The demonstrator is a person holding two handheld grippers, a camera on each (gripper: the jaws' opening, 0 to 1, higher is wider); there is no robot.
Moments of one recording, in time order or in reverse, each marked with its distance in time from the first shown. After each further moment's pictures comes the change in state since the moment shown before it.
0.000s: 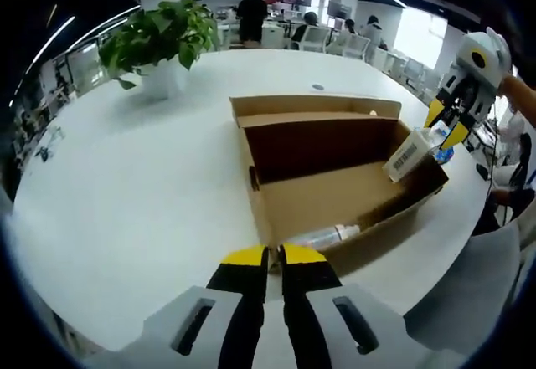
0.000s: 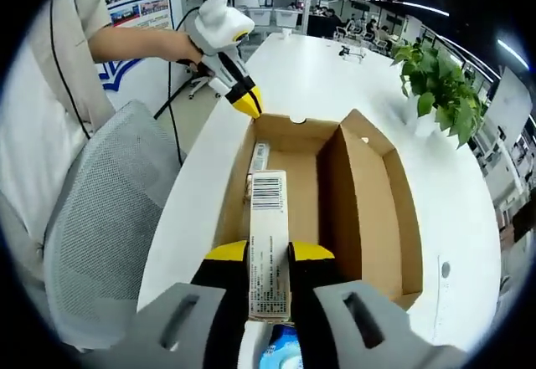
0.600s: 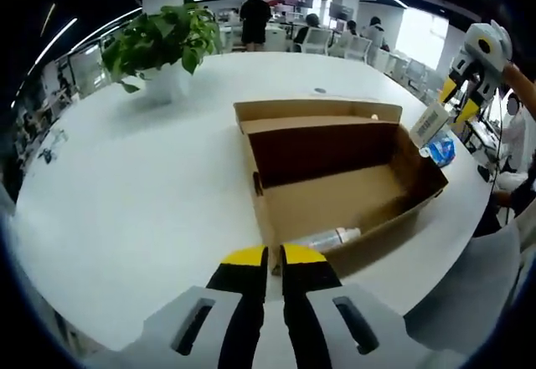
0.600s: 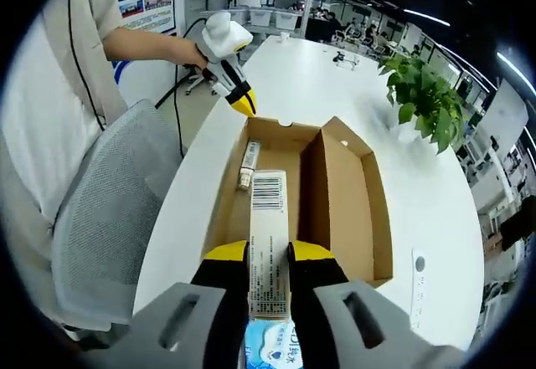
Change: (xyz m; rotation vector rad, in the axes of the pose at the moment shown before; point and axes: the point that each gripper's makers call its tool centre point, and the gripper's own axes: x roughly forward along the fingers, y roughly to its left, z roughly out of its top) left arm -0.006 0.001 0.005 0.001 -0.008 0.014; right arm -0.059 -0.015 -0.013 -0.036 0.015 -0.046
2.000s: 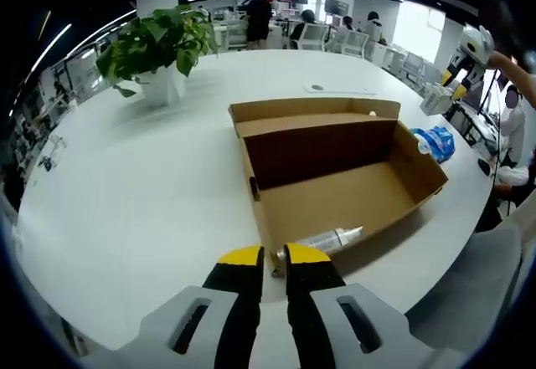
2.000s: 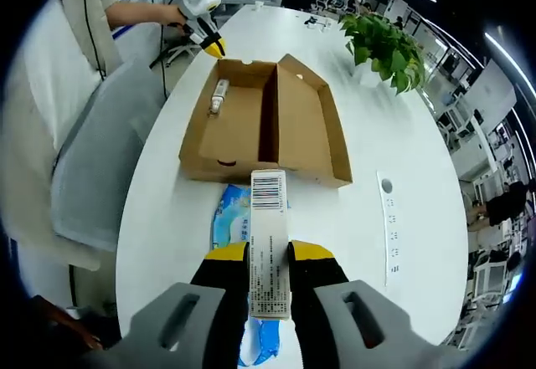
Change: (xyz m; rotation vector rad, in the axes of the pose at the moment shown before) left arm 0.000 -0.004 0.006 0.031 0.018 0.003; right arm -0.085 -0.040 -0.127 0.060 0.174 -0.086
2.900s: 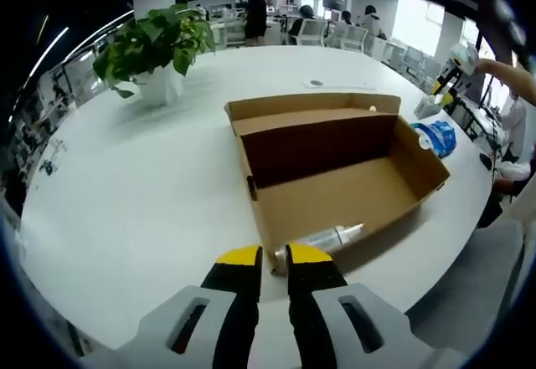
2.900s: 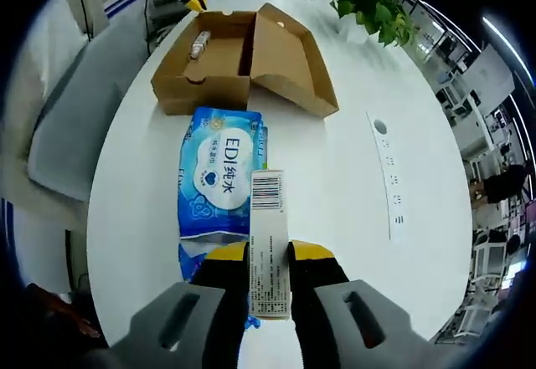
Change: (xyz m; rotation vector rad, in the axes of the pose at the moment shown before) left arm 0.002 -0.002 -0.001 0.020 0.026 0.012; right arm 0.023 -0.031 -0.106 0.028 0.111 -0.019
